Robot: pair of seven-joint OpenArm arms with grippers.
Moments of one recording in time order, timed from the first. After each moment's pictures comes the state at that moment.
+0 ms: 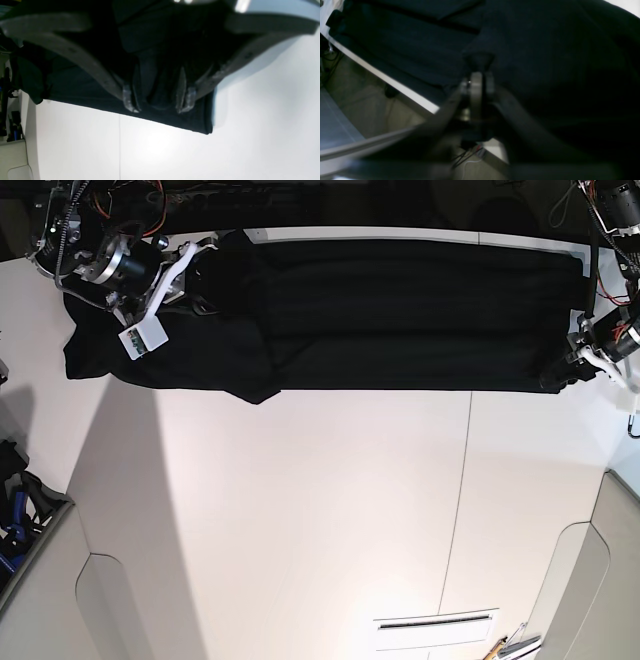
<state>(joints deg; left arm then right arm) 4.9 -27.0 -34.4 70.1 -60.9 -35.7 63.1 -25.1 7.6 13.7 116.9 39.4 31.1 -68.4</state>
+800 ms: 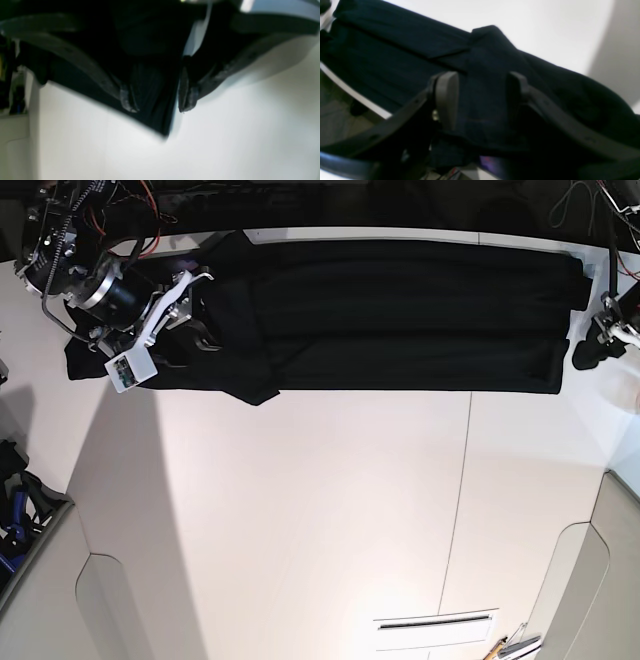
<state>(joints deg) 11.1 -27.0 -44.9 70.2 -63.4 -35.7 65.0 -21.0 7.6 13.7 121.7 33.3 31.1 -64.4</state>
